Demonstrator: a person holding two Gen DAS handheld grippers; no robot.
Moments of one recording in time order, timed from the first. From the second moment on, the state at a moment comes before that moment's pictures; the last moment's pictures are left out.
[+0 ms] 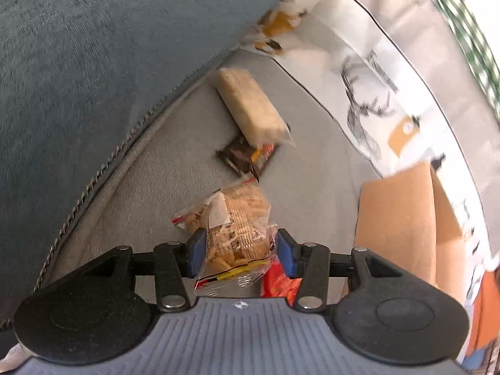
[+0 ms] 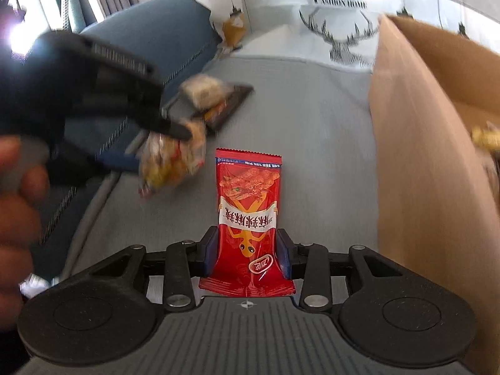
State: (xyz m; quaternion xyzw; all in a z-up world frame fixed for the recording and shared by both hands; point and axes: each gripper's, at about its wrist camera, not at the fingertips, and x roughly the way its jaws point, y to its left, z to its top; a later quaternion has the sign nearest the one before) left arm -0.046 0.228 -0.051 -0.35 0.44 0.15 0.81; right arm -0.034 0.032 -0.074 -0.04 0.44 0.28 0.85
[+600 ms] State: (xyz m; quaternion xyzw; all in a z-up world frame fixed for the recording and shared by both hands) left arm -0.028 0.220 -0.073 -0.30 0.51 0.17 0.79; right arm -0.041 0.030 -0.087 -0.06 0.43 0.31 0.85
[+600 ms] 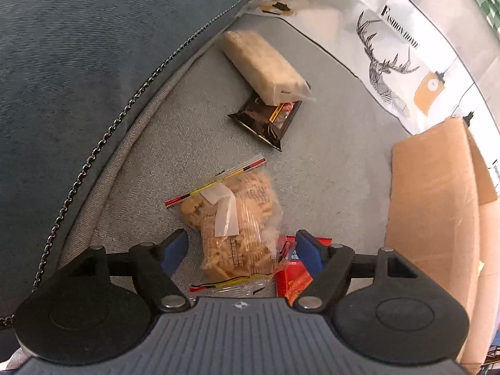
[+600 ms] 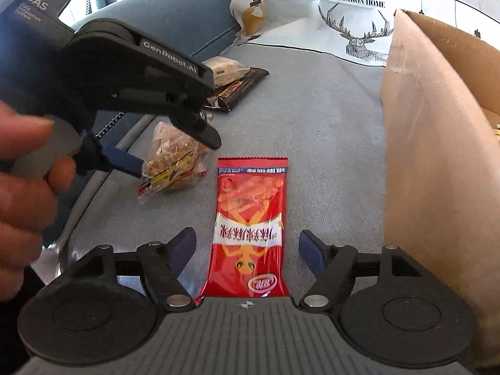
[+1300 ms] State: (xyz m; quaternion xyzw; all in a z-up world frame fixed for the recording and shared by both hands) left arm -0.022 0.214 -0.075 -0.26 0.51 0.18 0.80; right arm -0.044 0.033 -0.089 -0.11 0.40 0.30 0.86
